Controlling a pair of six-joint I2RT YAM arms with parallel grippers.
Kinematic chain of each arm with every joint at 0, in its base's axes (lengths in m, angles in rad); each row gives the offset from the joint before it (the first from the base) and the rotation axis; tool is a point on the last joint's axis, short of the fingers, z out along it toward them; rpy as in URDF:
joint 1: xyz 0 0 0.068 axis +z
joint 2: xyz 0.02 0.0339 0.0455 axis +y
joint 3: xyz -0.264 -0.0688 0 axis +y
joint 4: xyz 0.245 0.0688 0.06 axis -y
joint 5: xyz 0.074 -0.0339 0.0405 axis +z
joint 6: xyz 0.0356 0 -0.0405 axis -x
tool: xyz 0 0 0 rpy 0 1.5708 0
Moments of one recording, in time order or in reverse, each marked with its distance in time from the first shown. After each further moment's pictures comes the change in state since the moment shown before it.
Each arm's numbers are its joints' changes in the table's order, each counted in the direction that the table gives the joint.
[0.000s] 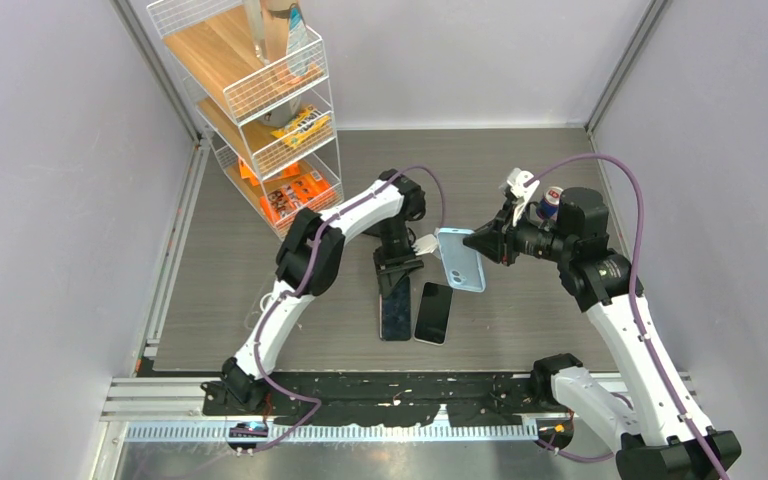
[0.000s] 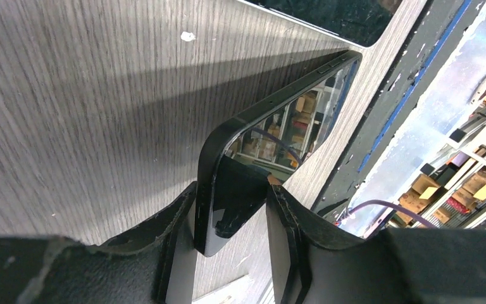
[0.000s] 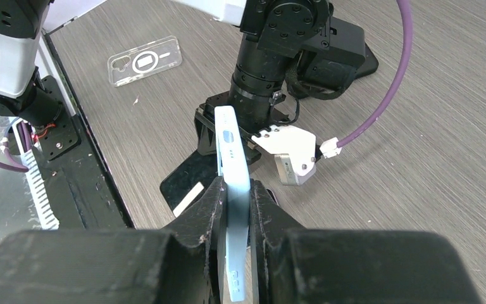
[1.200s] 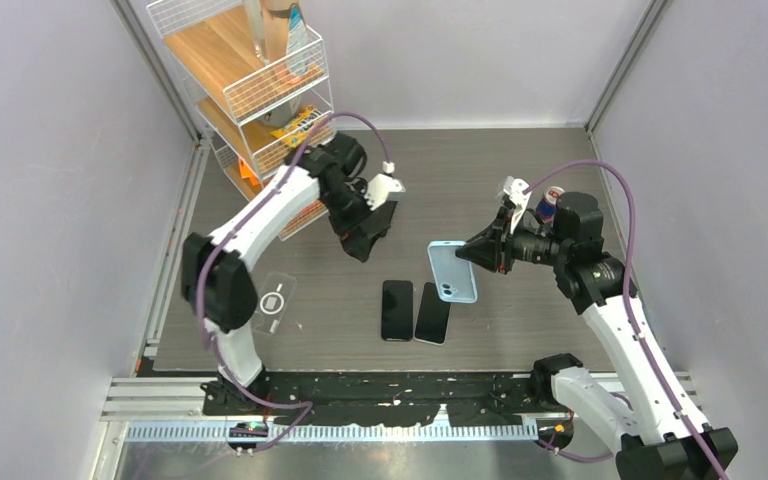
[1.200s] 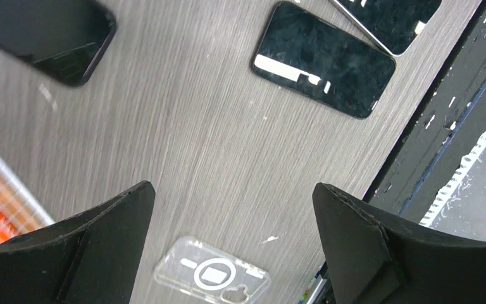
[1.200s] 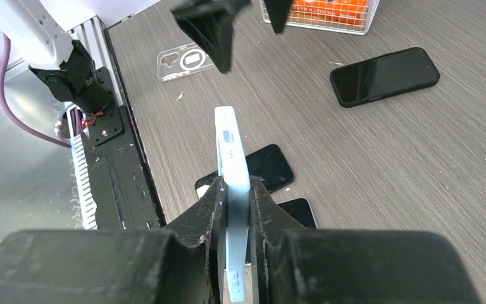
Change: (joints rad) left arm 0.169 -0.558 0.346 0.366 0.080 0.145; right arm -0.004 -0.012 0.067 0.061 0.157 -0.029
